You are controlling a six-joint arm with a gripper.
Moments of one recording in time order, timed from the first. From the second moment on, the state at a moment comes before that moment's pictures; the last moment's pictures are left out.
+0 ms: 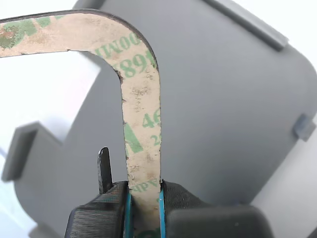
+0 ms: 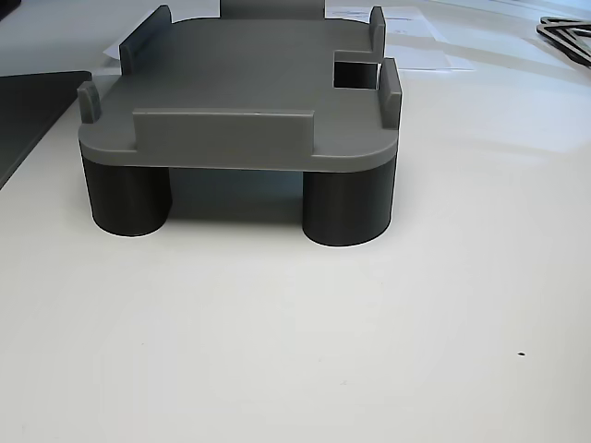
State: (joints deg) arm 37.3 86.1 72.2 94.3 20.9 102.0
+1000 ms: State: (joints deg) arm 30.9 83.9 79.4 90.5 6.5 121.6
